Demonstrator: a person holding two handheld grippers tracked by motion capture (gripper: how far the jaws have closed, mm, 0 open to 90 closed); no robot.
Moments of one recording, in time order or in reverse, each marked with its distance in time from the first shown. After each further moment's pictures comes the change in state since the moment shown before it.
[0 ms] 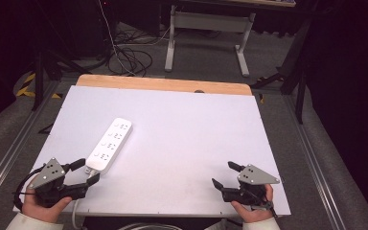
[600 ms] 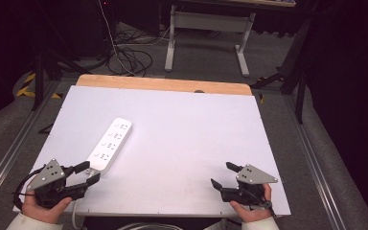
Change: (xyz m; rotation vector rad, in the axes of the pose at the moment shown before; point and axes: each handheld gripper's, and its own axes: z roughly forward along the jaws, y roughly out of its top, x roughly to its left) left arm -0.004 0.004 -0.004 0.002 -0.031 0.011; right arm 0.001 -0.002 0.005 0.007 0.020 0.000
